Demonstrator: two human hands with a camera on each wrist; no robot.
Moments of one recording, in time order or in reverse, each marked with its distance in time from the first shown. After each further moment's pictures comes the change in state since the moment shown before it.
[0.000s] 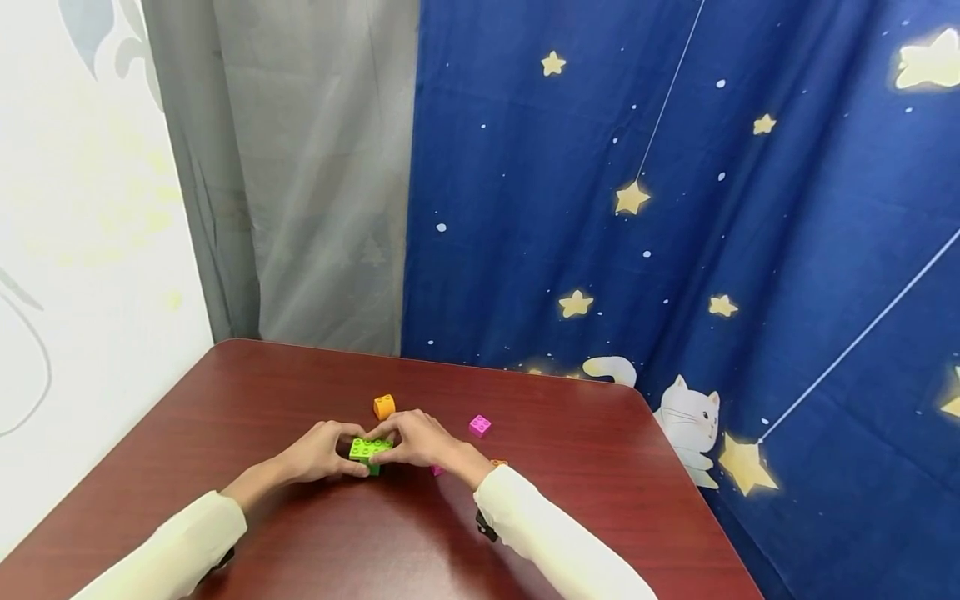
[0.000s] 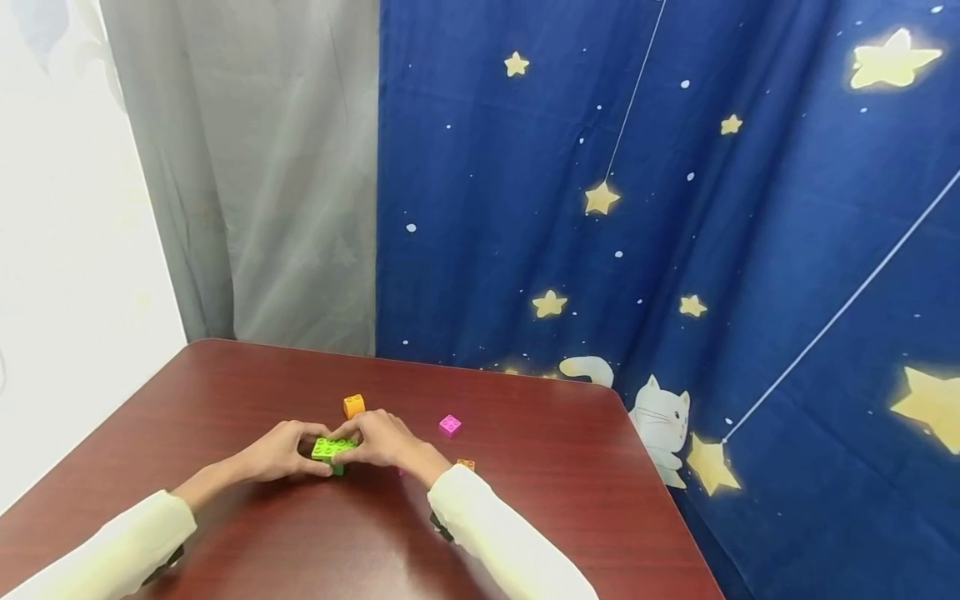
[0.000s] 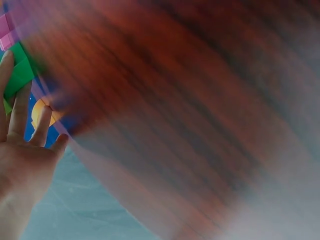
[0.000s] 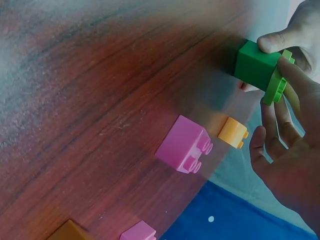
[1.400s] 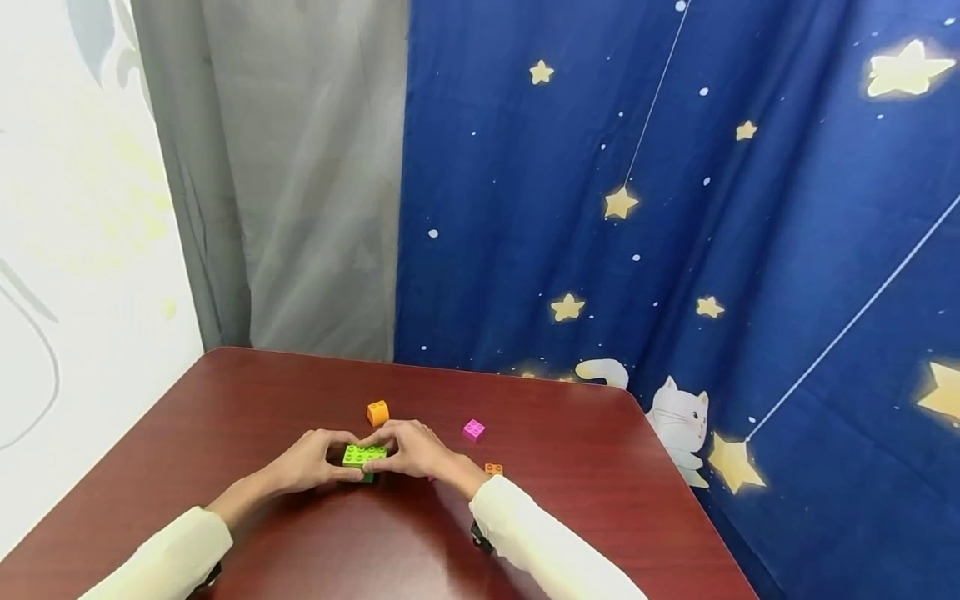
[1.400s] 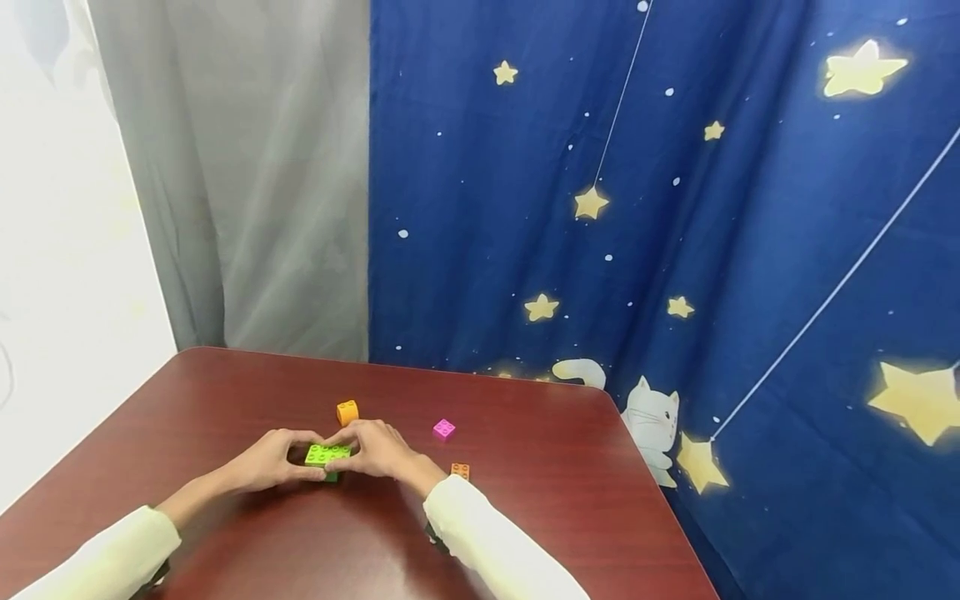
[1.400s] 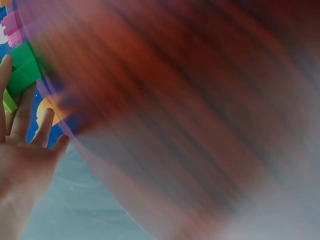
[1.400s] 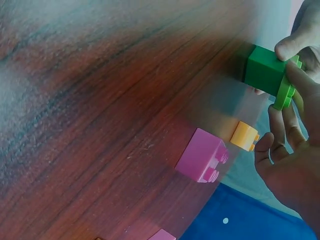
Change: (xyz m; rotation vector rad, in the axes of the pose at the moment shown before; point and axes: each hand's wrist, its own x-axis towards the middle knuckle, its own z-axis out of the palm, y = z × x) left_hand -0.005 0.003 -0.001 0.019 0.038 0.045; right_hand -0.009 -0.001 0.007 0.029 0.071 0.014
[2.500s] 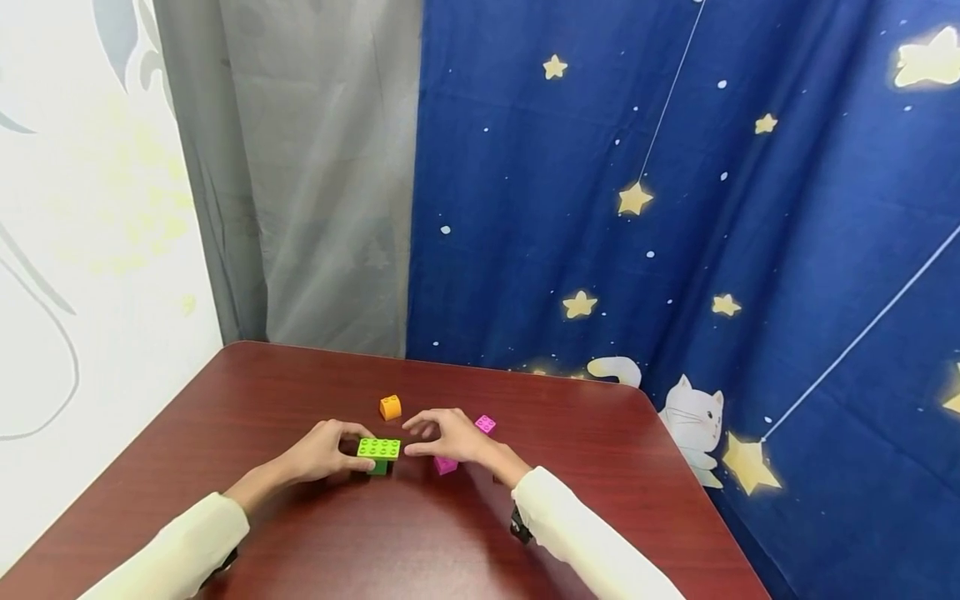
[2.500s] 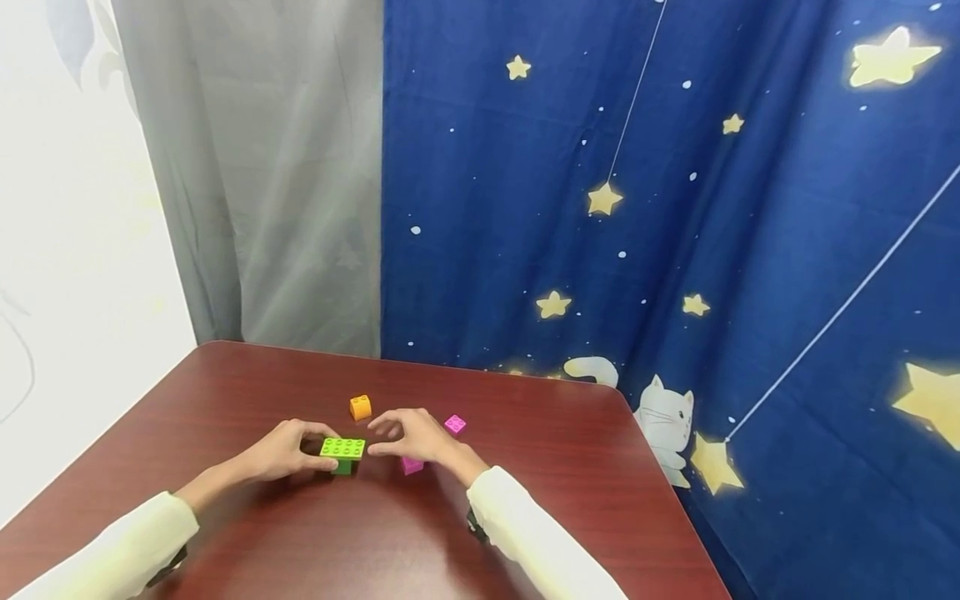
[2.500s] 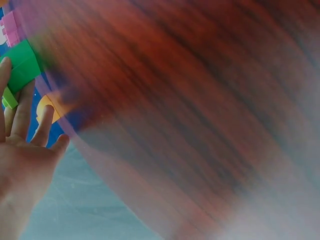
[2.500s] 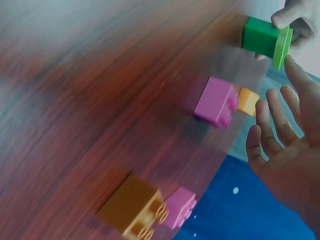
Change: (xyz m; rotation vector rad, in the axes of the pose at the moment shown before) left_hand -0.001 0.004 -0.003 0.035 0.010 -0.101; right_hand -0.022 0.031 -0.023 0.163 0.019 0.000
